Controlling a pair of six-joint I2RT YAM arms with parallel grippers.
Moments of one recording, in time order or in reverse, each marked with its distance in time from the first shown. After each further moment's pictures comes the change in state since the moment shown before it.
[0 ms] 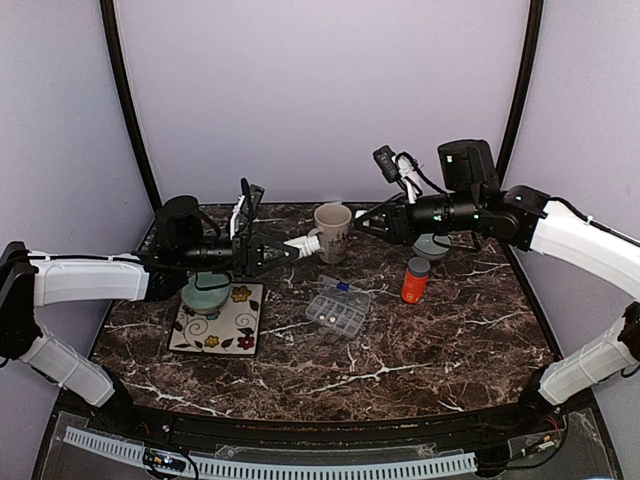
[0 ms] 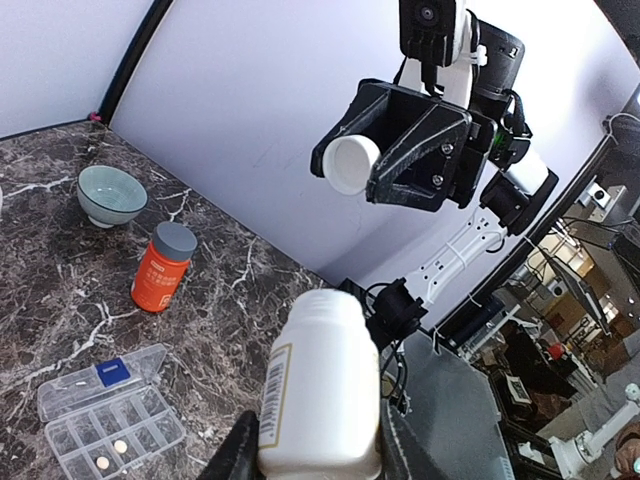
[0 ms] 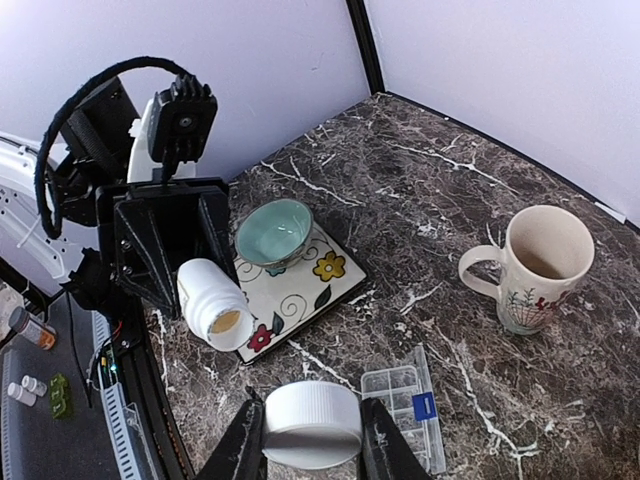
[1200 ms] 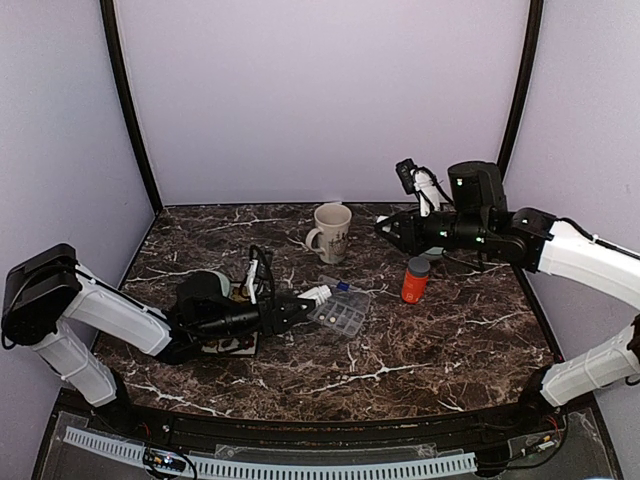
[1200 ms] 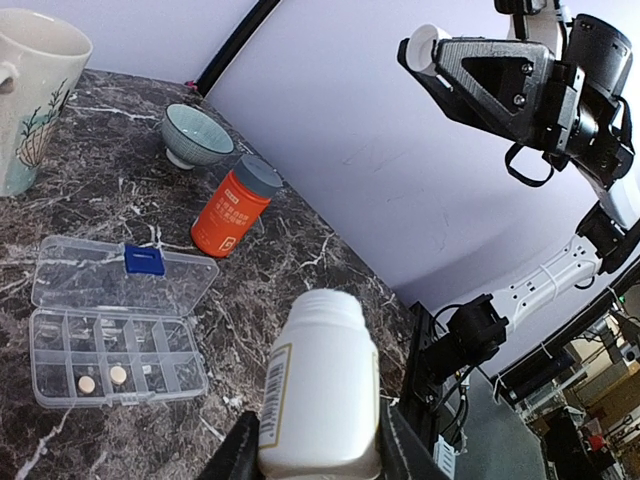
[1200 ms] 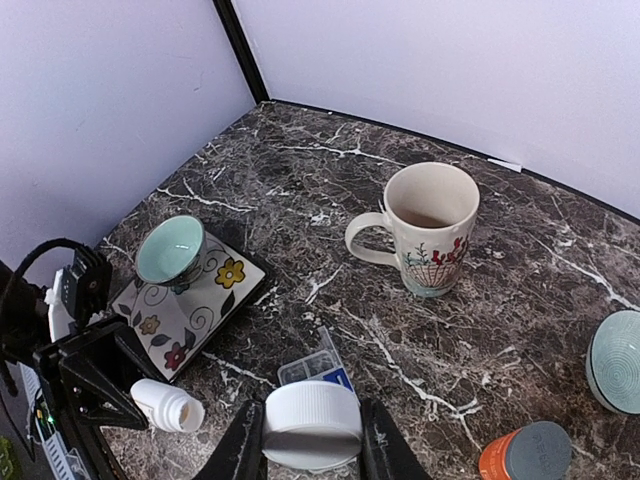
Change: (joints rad) left arm -0.291 0.132 -0.326 0.441 -0.585 -0.115; right arm 0.000 -0.090 -0.169 0.082 0.283 0.081
